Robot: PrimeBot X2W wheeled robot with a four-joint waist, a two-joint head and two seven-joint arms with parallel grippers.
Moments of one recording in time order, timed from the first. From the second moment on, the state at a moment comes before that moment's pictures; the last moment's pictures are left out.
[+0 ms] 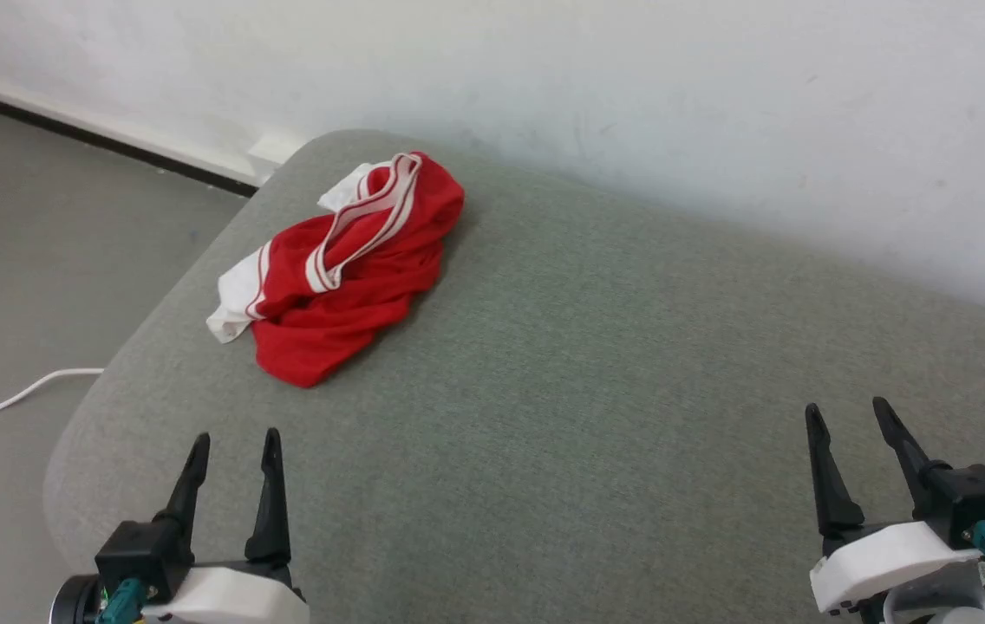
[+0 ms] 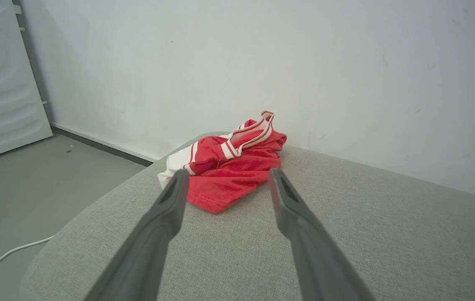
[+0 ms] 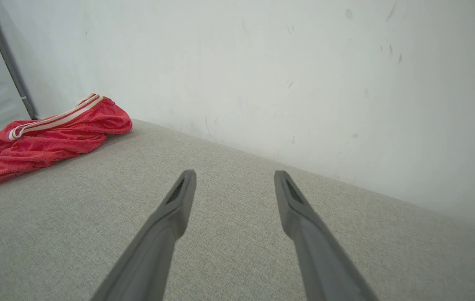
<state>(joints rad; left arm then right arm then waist) 0.09 0.05 0.06 0.02 -0.13 -0.05 -0.20 0.03 -0.05 -0.08 0.13 0.04 0.13 -0.19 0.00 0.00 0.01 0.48</state>
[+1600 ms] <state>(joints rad) 0.09 0.05 0.06 -0.05 -0.31 -0.08 -0.26 0.02 -0.05 -0.10 0.17 0.03 0.13 -0.26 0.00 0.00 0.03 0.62</state>
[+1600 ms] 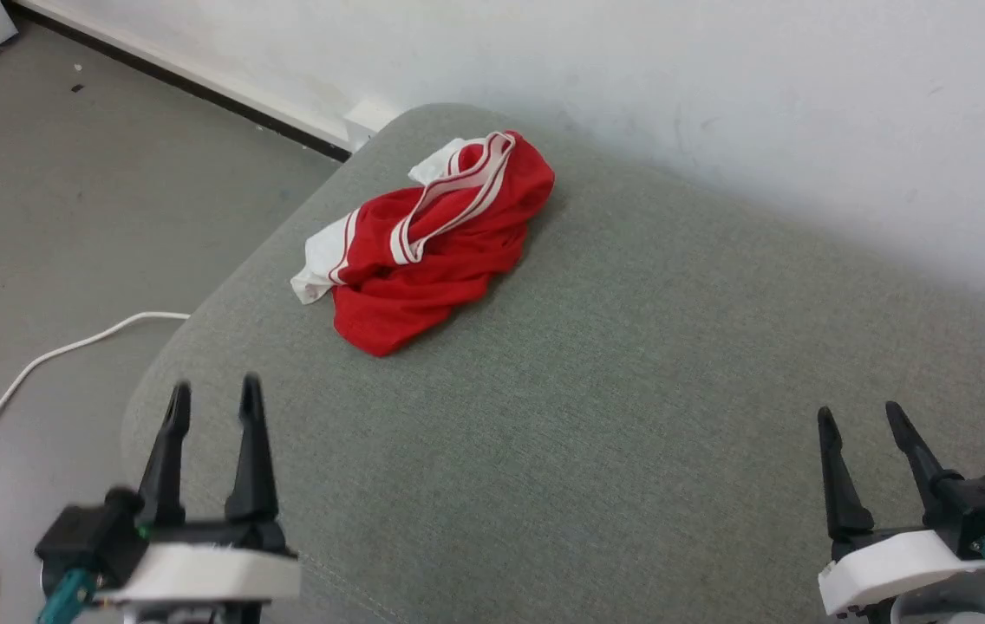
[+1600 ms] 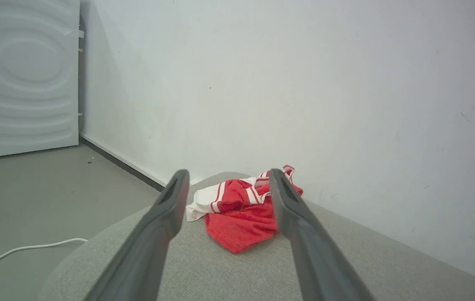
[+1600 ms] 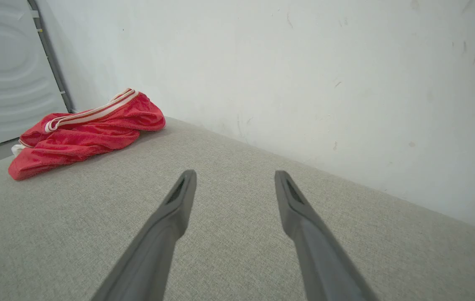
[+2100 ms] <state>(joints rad) -0.60 0.27 0.00 0.04 -0.40 -0.12 0.06 -0.04 -0.05 -0.14 0.11 -0.10 0.13 -0.26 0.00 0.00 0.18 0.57</state>
